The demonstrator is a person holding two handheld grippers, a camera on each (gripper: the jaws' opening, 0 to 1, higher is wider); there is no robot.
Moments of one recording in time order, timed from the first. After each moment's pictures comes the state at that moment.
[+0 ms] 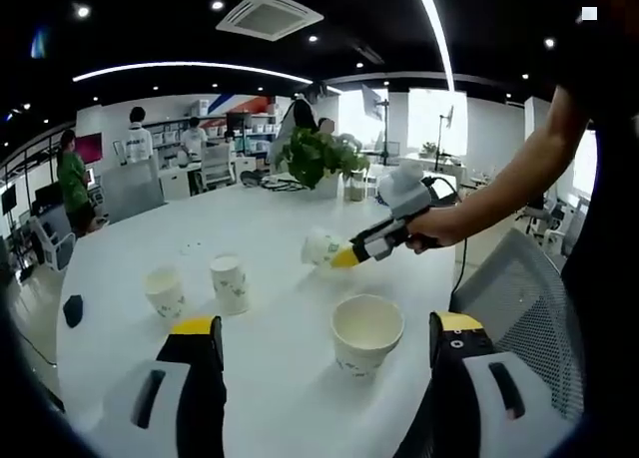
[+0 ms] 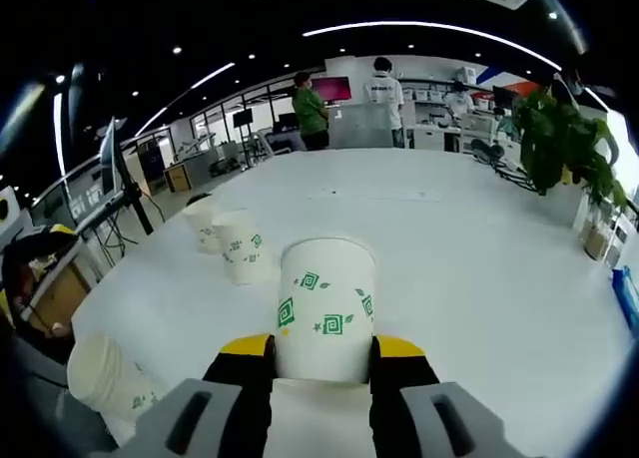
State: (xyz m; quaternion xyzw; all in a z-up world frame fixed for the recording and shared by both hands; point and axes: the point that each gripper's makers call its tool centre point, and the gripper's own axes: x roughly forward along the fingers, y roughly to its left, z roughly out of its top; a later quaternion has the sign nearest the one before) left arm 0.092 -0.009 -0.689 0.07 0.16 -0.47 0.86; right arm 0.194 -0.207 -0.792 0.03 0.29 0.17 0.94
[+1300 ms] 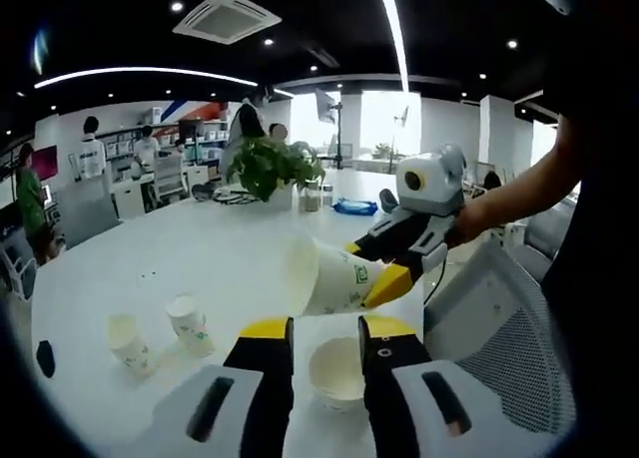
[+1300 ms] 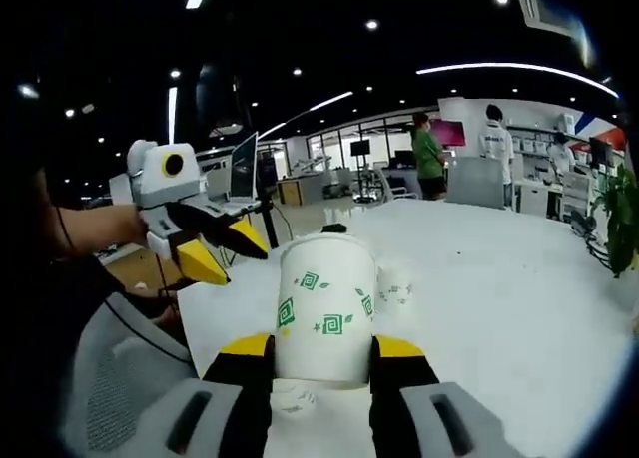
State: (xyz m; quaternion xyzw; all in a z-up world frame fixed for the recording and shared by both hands) left arm 0.095 -0.058 -0.668 0.07 0.16 -0.57 0.80; right arm 0.101 -0.117 -0.710 -0.01 0.19 0.42 0.89
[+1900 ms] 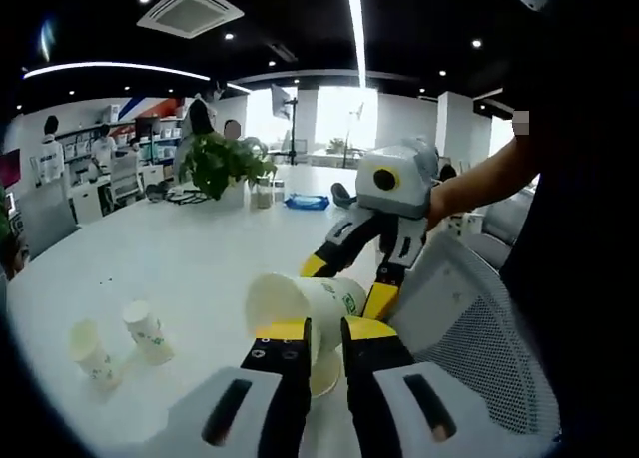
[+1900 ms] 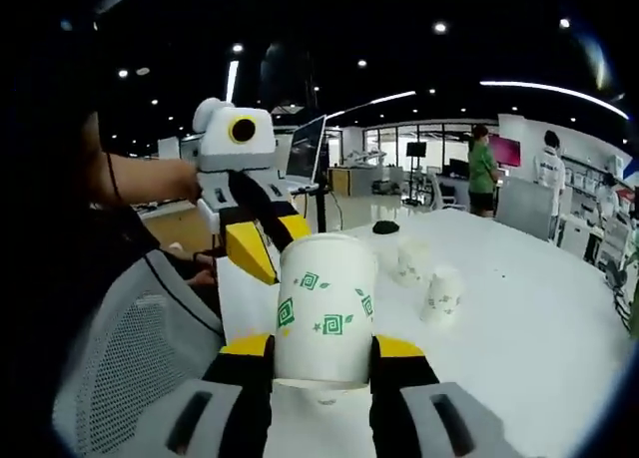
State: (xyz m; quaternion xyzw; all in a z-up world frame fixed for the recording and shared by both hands) left arm 0.056 -0.069 -0.673 0.08 0.17 -0.66 0.73; right arm 0.065 -0.088 -0.718 -0.10 0.17 0.51 0.84
